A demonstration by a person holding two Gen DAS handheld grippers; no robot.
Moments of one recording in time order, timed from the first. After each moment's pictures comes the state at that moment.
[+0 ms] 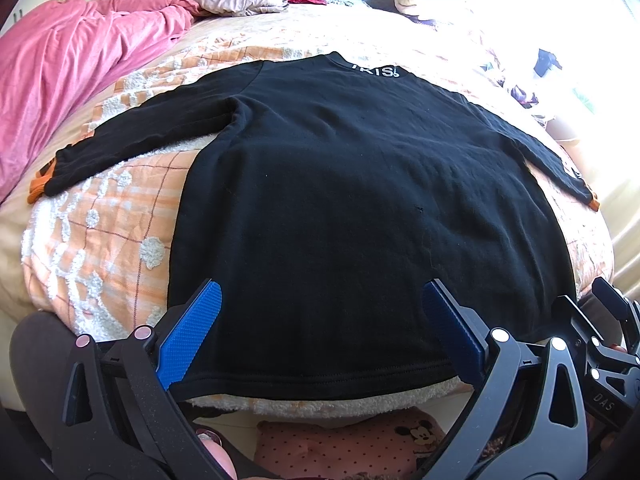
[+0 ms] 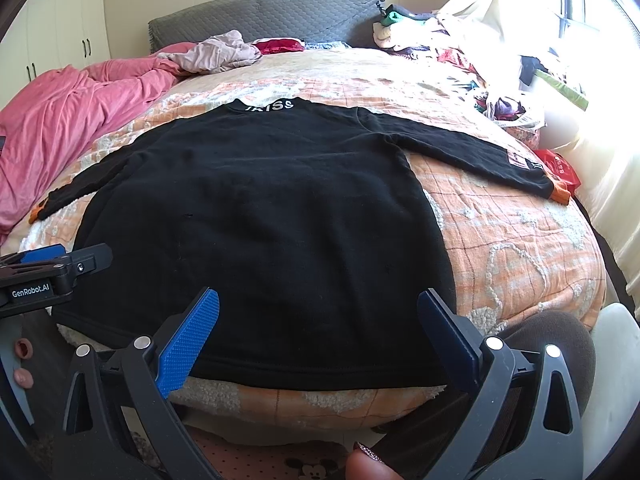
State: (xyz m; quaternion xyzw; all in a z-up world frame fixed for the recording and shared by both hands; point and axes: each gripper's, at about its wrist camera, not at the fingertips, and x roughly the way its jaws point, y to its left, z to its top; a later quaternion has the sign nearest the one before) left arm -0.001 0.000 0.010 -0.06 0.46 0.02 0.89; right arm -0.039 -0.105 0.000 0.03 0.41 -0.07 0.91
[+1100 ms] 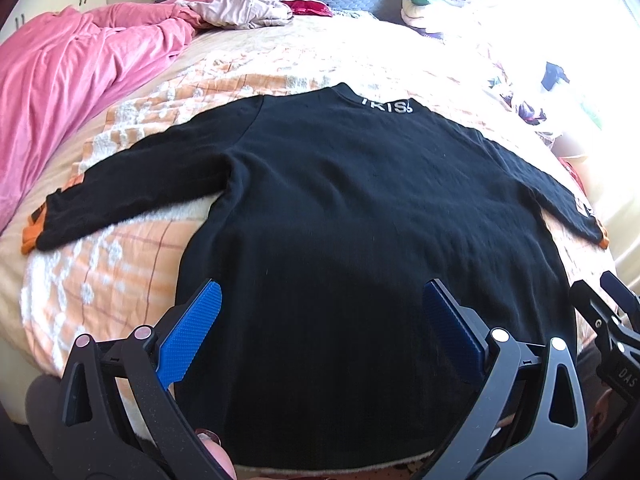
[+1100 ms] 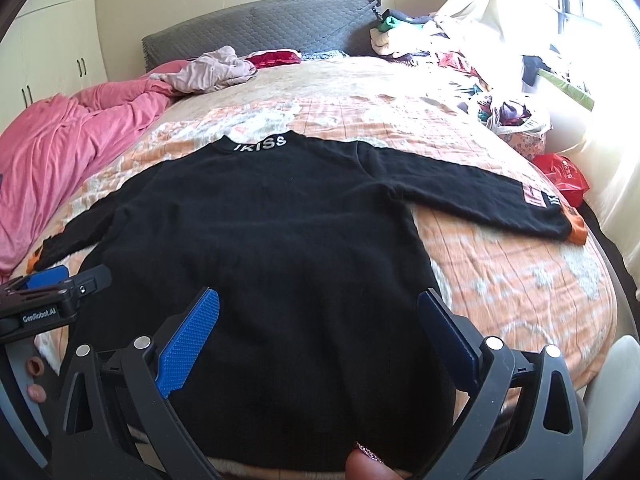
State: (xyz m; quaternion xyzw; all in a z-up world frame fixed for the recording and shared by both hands) left arm 0.065 0.013 0.030 -0.07 0.44 0.03 0.90; right arm 0.037 -0.133 0.025 0.05 0.39 -0.06 0.92
